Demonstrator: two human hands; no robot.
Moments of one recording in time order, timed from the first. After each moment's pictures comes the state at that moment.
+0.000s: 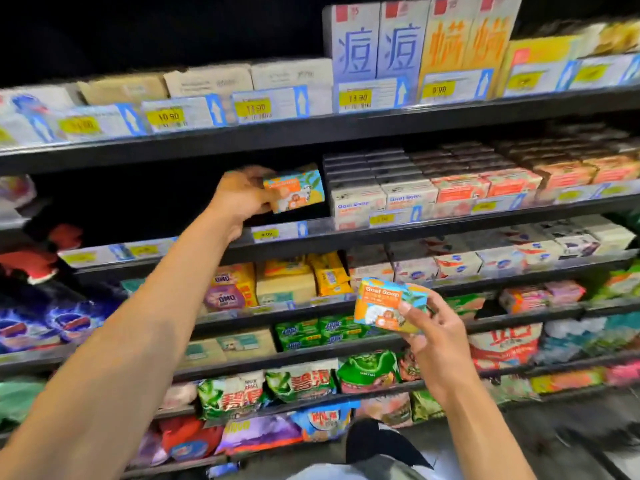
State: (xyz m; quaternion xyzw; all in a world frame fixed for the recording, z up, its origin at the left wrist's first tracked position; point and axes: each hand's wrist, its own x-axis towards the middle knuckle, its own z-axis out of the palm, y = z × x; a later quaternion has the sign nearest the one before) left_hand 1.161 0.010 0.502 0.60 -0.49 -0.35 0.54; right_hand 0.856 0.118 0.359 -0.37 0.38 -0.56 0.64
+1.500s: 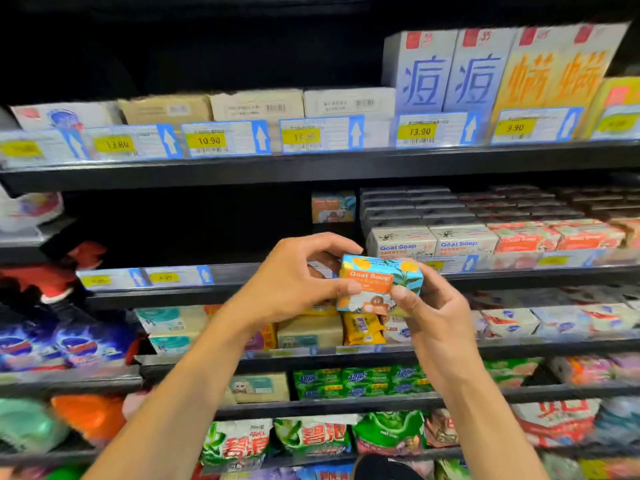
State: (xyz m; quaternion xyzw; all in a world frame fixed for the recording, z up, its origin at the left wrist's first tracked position) left_hand 1.143 0.079 0.493 0.50 -0.72 -0.26 0.39; right_hand 0.931 0.041 0.415 -0.51 0.28 -0.58 0.57
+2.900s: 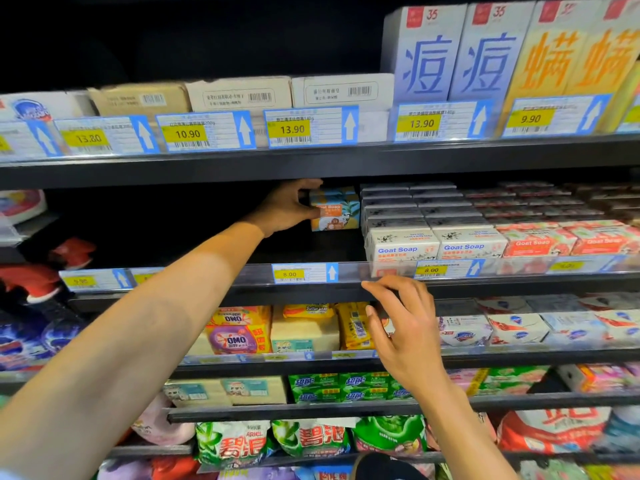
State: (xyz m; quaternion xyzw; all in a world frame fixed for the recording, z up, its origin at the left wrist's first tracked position) left_hand 1.216 -0.120 0.470 0.60 -0.67 -0.22 0.39; right_hand 0.941 -0.009 0.344 -0.80 0.36 -0.49 0.00
